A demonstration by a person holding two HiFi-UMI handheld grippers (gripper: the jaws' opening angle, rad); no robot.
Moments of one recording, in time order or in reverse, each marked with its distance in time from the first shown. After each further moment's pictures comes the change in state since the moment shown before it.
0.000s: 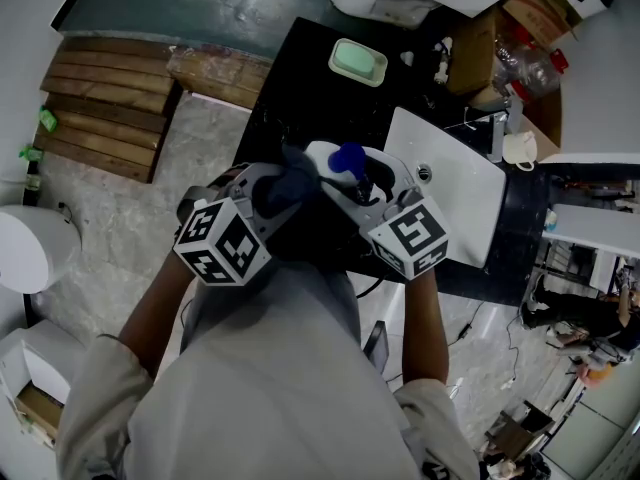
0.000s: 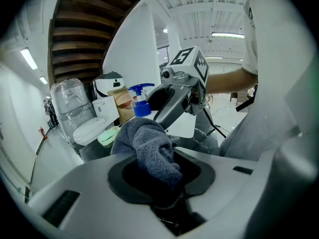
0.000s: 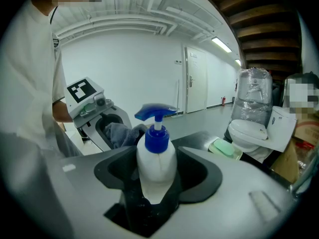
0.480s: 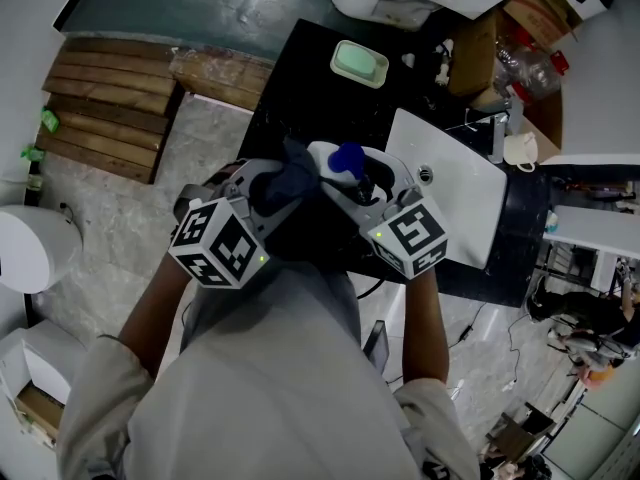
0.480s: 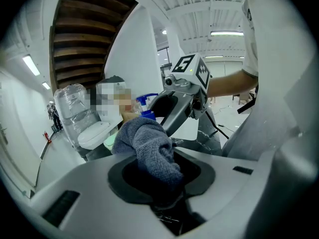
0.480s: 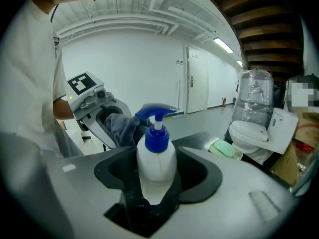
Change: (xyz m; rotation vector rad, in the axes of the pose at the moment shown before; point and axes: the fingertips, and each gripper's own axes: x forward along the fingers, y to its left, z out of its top) left arm -0.013 0.010 0.011 0.024 -0.018 0.043; right arm 0.001 0.002 0.002 -0.011 0.002 0.006
